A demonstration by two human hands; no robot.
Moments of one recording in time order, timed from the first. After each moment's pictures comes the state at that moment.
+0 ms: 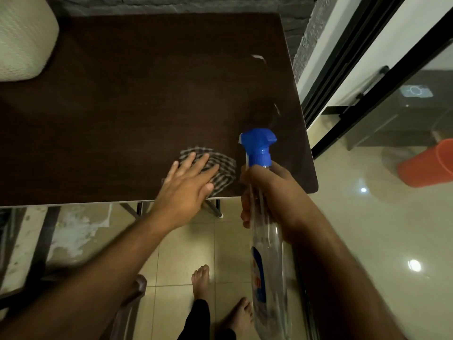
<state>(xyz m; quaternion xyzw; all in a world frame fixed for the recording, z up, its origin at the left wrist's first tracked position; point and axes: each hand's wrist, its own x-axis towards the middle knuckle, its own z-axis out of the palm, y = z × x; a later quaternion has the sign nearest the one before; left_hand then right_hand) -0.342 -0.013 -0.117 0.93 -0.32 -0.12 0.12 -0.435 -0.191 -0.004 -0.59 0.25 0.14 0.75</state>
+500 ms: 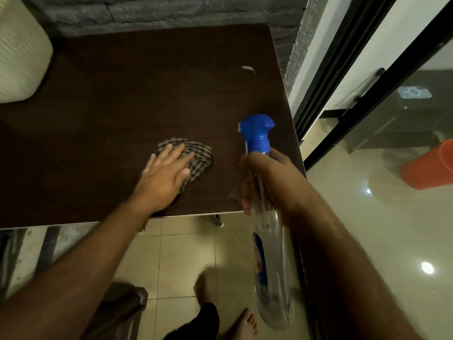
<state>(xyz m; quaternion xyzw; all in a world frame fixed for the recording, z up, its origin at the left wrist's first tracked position) -0.276 -0.014 -0.118 0.94 -0.28 -0.12 0.14 -0.403 -0.227 0.000 -0.62 0.24 0.12 0.74</state>
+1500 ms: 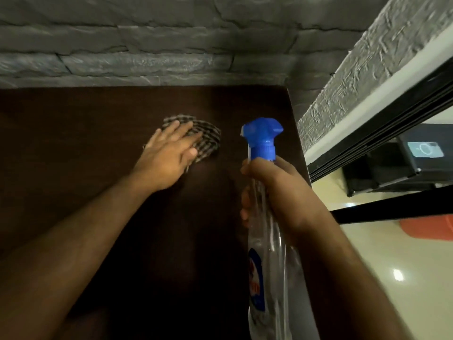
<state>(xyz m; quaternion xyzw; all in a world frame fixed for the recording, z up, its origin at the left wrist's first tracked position) 0.045 -0.134 -0.133 0.93 -0.33 -0.10 0.13 -0.126 -0.305 -0.009 -0.60 0.30 0.10 0.73</state>
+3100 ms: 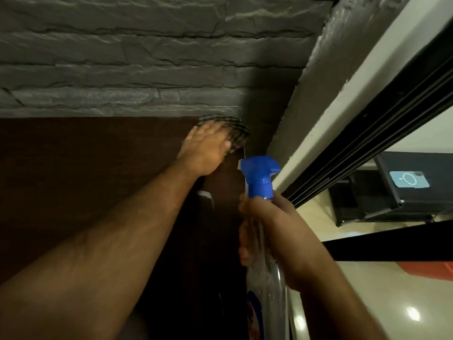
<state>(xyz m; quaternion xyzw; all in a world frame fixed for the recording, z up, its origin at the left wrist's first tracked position) 0.063 -0.353 -0.129 0.93 -0.33 -0.09 0.11 -0.160 -0.432 -0.018 -0.57 0.26 0.14 0.76</state>
